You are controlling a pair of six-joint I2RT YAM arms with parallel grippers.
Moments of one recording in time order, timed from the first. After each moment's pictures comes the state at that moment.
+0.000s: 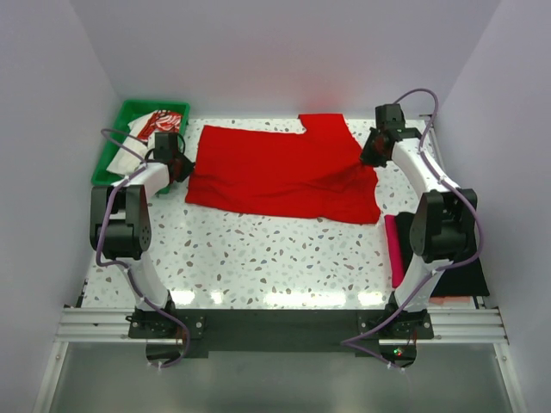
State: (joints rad) left arm 0.01 1.86 1.20 -0.14 -0.08 -0.78; right arm 0.09 1.85 1.58 -0.67 0.09 0.50
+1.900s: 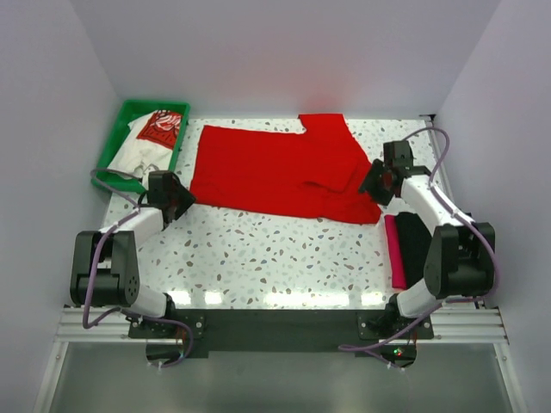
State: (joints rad) left arm 0.01 1.48 0.68 0.00 -0.07 -0.79; right arm 0.07 1.58 1.15 -0.56 0.00 0.59
